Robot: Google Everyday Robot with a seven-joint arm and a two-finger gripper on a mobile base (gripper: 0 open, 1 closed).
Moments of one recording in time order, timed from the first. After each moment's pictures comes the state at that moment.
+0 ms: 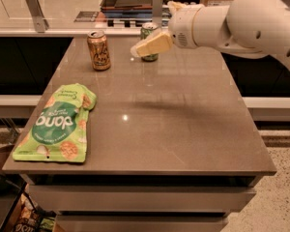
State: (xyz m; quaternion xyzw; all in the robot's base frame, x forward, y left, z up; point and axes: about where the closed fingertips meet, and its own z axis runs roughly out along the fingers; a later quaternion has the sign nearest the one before) arm 0.674 -0.026 0.987 -0.44 0.66 0.15 0.59
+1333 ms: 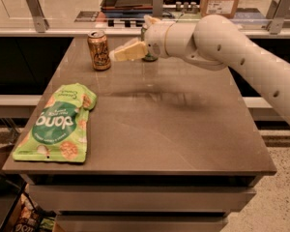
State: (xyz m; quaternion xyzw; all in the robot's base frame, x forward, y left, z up) arm 0.714 0.041 0.945 -0.42 0.64 0.23 0.60
